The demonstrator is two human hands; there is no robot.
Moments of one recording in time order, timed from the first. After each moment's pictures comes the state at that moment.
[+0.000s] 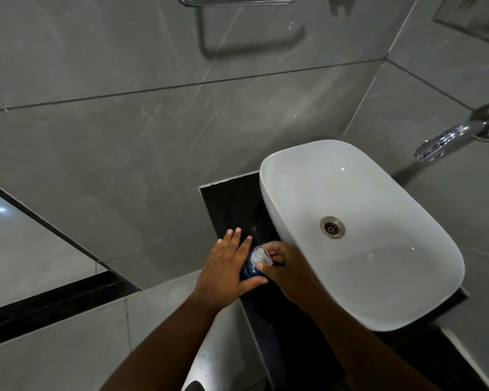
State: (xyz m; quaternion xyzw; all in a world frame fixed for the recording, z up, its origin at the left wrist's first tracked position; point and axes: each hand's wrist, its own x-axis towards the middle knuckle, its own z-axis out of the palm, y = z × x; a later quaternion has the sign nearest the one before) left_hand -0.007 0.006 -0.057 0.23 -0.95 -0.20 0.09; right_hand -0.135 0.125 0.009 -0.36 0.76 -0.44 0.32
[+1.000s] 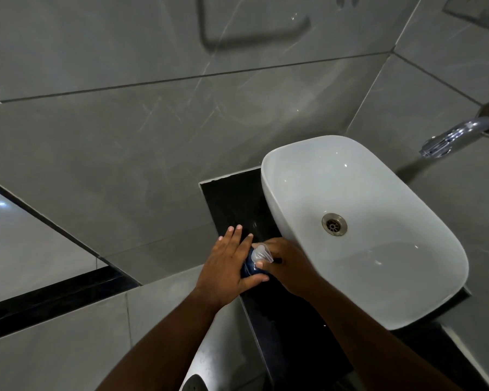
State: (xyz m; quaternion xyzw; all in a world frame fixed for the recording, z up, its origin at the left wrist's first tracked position) left_hand -0.008 0.006 -0.056 0.23 -0.94 -0.21 0.10; right_hand -0.145 0.116 0.012 -0.49 0.76 -0.34 0.27
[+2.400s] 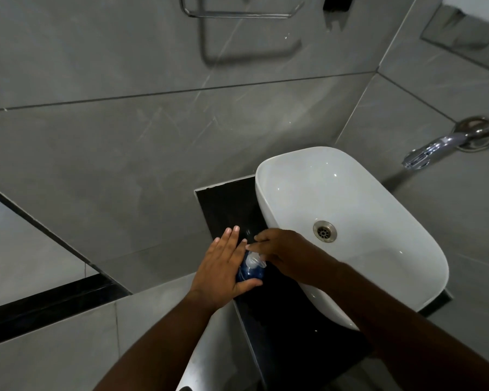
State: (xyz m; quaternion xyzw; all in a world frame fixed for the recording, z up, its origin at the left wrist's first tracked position) left_hand -0.007 0.003 -0.057 0.20 -0.96 -0.15 0.11; right_hand -0.160 0.103 0.084 -0.67 0.71 -0.05 0.20
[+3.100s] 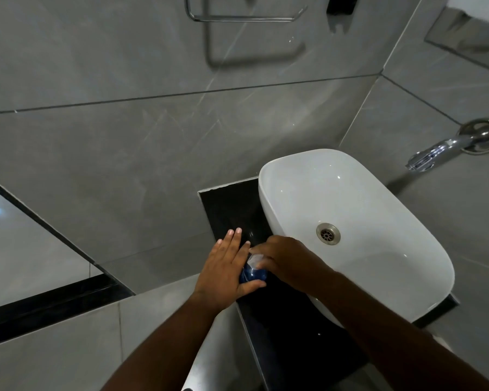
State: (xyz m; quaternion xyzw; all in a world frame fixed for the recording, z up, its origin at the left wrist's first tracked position) left_hand -0.009 0.006 -0.055 0.21 -0.96 -0.16 0.11; right_hand -0.155 0.102 0.066 -0.63 0.74 -0.01 0.24
